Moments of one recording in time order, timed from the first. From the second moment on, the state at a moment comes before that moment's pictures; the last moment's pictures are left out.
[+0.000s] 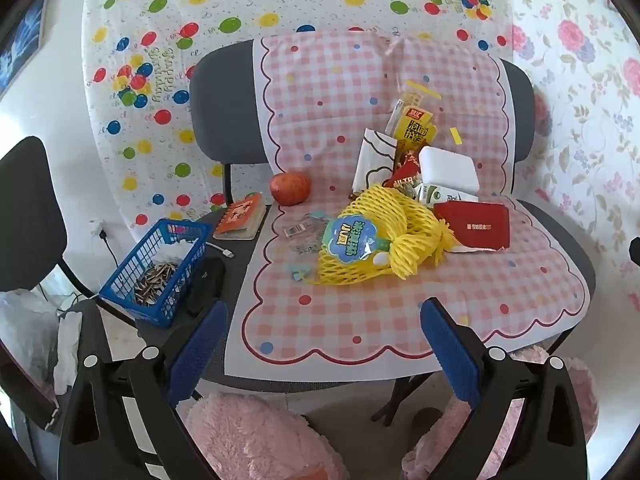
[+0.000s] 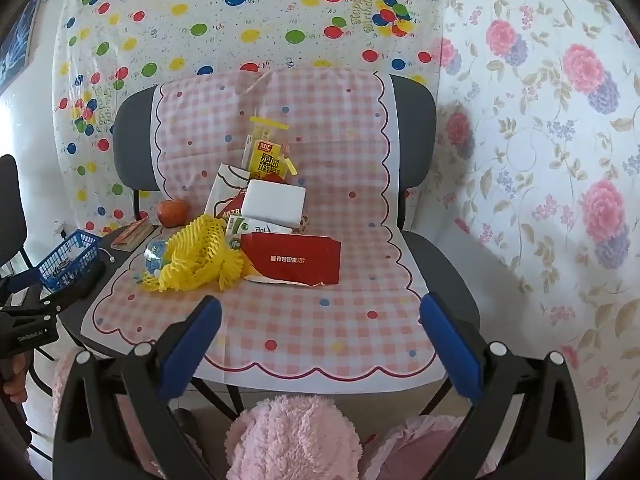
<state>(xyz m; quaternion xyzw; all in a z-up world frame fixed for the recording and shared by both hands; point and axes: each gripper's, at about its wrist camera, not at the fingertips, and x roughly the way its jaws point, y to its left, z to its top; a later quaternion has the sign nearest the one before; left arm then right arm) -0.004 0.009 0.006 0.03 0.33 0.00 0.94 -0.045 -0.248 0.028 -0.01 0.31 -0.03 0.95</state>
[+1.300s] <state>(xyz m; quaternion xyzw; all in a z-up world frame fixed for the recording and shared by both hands) -0.002 0.014 0.006 0.03 0.33 0.00 0.94 -0.042 -0.248 0.025 -0.01 0.31 -0.03 0.95</state>
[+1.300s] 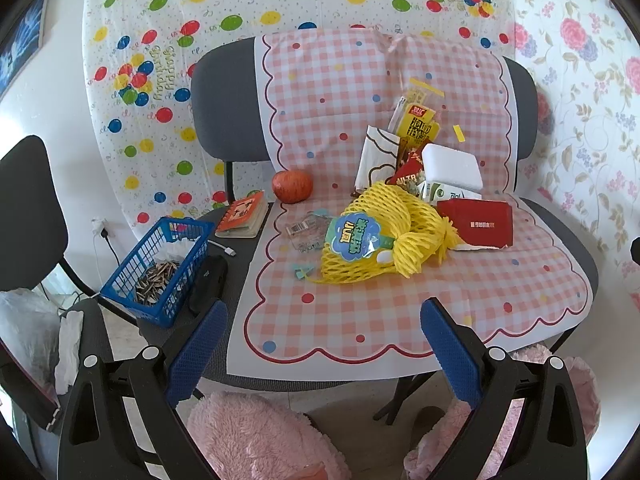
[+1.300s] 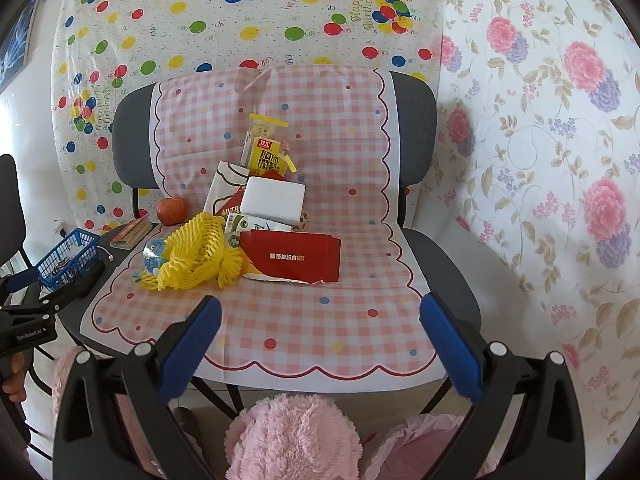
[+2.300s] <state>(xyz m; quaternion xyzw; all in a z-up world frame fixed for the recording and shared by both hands) -0.004 0.017 -0.001 0.03 0.34 0.00 0.94 -0.043 -0.250 0.022 -0.01 0.31 -0.03 0.95</state>
